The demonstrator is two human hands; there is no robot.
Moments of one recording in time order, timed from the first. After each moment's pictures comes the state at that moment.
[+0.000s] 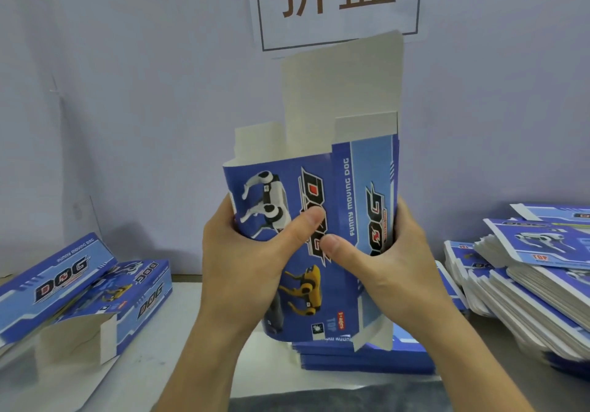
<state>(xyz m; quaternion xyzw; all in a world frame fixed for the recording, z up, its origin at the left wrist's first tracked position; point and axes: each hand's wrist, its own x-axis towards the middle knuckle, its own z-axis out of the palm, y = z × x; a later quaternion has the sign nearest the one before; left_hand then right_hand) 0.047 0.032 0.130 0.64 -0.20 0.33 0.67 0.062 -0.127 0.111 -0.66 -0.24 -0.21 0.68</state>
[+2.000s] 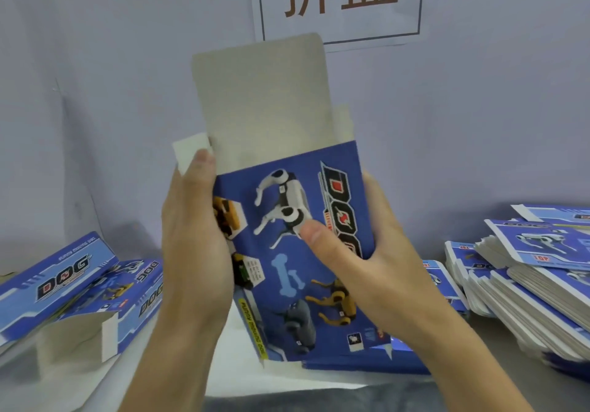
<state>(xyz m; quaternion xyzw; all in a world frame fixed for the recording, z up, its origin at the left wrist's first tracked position) 0.030 0.049 0.155 0.55 -0.13 0.37 0.74 0.035 -0.111 0.131 -0.66 -0.33 -0.18 0.65</state>
